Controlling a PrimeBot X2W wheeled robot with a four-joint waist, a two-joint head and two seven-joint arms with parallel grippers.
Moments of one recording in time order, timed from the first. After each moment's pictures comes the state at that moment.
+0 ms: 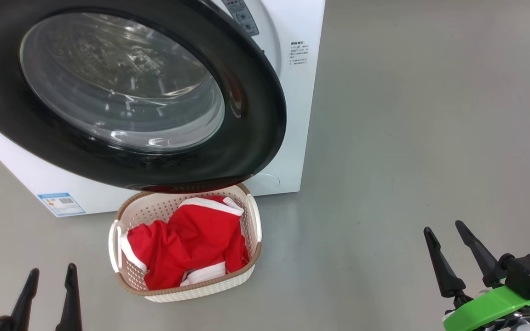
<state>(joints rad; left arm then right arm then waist) 0.05 0.17 0.05 0.16 -0.34 -0.13 -0.25 -0.06 -0.26 0.08 0.20 0.38 0.13 -0.25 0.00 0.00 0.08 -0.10</state>
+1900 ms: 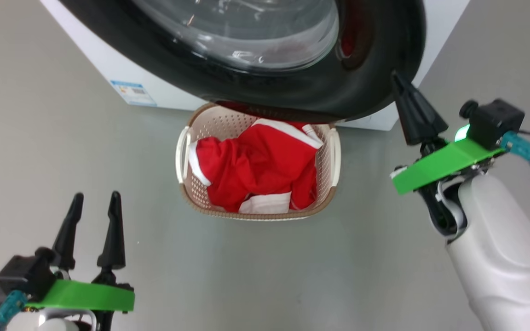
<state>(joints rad) -0.16 0.11 -0.07 0.14 -0.36 -0.13 -0.25 -0.64 -0.18 0.22 0.39 0.42 0.13 -0.25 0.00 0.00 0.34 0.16</state>
